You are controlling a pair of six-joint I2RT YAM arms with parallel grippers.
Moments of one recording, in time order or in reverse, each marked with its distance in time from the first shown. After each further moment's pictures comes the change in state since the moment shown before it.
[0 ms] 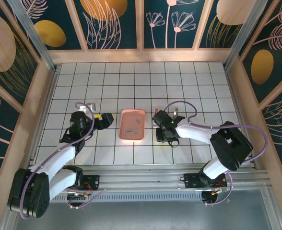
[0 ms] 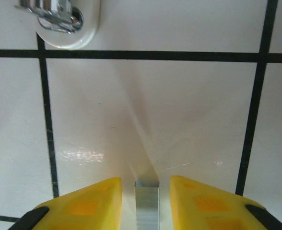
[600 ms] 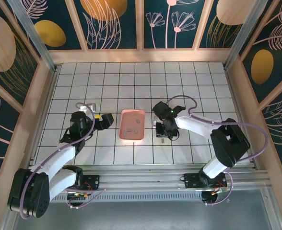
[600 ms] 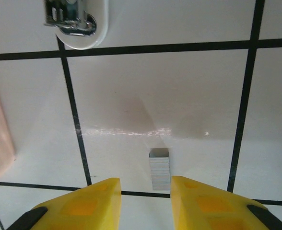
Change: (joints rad) left arm 0.000 0.000 0.000 -0.016 -0.001 0.023; right arm -0.058 0.062 0.171 -0.220 -0.122 0.016
